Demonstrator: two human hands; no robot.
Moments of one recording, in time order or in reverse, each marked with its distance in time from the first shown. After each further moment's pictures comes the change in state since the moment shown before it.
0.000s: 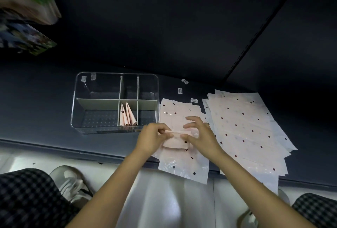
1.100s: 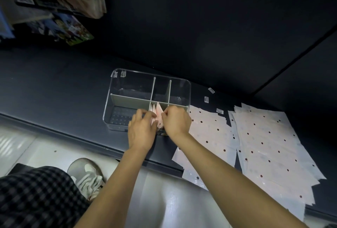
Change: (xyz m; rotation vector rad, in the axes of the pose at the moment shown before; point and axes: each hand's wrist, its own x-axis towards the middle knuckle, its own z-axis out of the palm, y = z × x) left_hand 0.004 -0.063 -0.077 0.353 0.459 -0.066; right_hand 0.079 -0.125 0.133 -0.604 0.171 -0.037
